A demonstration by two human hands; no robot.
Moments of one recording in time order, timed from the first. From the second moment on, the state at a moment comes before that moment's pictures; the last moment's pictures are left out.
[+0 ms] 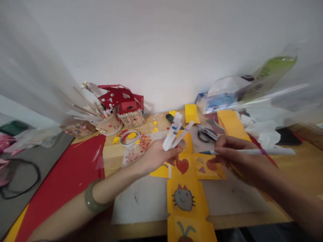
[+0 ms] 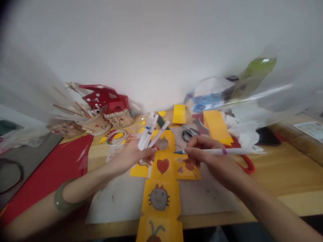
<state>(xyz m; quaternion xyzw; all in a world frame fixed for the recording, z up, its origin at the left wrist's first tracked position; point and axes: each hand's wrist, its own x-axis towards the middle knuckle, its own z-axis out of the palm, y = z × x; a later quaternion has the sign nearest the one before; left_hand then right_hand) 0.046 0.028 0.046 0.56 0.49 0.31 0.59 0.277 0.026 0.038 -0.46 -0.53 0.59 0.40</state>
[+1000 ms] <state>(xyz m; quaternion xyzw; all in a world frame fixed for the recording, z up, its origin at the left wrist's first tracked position) 0.053 0.062 0.016 0.66 0.49 0.29 0.49 0.261 0.052 0.018 -0.50 -0.72 0.44 0.20</state>
